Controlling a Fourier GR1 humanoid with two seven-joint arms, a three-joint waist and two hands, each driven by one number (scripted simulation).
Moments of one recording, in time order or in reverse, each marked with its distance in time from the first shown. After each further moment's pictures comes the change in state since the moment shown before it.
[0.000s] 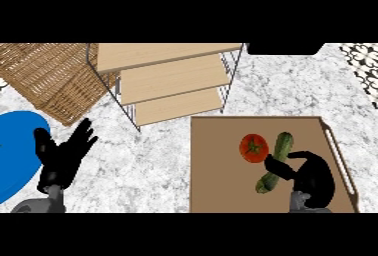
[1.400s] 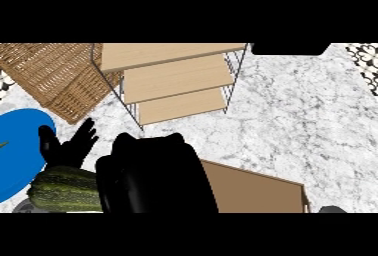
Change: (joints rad) left arm -0.010 -0.009 -0.001 0.001 -0.013 -0.010 0.030; right arm -0.912 -0.001 0.691 -0.338 -0.282 0.272 0.015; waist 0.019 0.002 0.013
